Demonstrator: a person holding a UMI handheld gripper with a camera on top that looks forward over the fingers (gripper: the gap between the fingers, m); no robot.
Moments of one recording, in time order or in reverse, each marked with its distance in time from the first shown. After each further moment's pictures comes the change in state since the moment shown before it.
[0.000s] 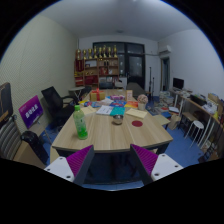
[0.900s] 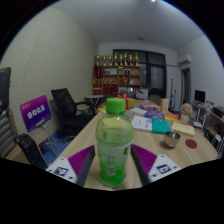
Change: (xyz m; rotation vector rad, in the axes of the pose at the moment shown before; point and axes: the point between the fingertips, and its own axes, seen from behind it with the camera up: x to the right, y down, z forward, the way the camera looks) arm -0.198 -0.025 0.336 0.154 -0.165 -0.084
